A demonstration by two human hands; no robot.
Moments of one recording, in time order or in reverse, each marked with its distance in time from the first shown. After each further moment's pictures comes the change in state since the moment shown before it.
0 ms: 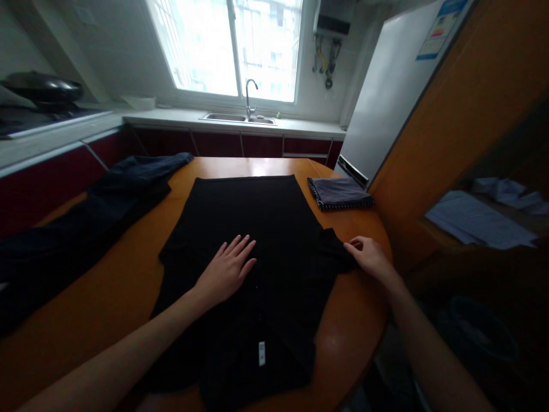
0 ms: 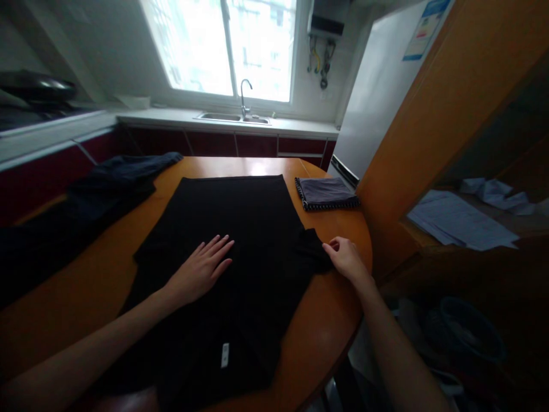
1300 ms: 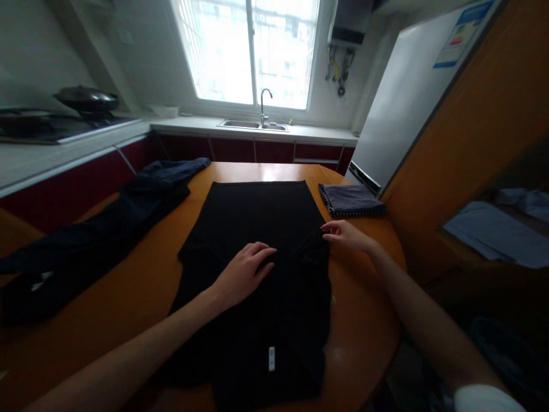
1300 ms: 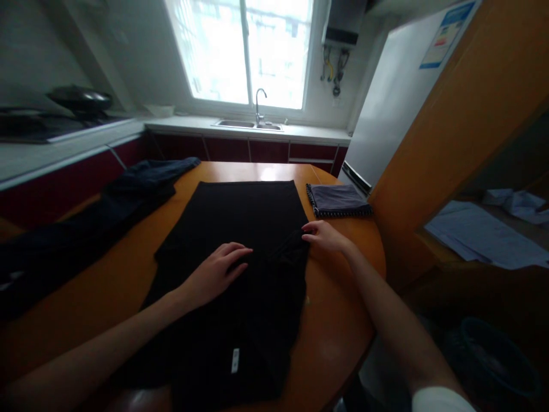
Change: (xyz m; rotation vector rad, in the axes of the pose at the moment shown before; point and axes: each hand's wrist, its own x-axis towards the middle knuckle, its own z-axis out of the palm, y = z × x) left_hand 0.003 0.025 -0.038 -0.314 0.060 0.085; right_hand 0.086 -0.063 0.024 0.187 -0.444 -0.461
